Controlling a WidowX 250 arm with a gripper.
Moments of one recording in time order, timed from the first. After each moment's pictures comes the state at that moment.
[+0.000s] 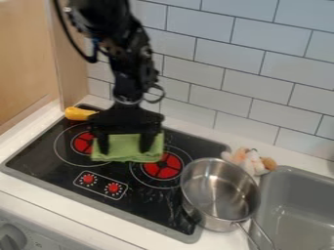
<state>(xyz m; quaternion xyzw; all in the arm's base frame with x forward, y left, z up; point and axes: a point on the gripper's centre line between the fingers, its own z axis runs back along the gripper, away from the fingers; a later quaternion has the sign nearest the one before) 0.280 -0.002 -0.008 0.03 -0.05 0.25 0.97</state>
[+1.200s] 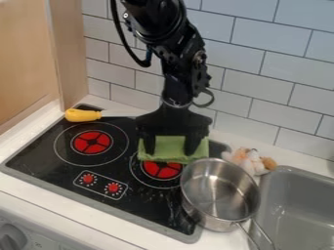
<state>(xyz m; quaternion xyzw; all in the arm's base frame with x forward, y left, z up) 0.290 -0.047 -0.004 0.03 -0.05 0.21 0.98</state>
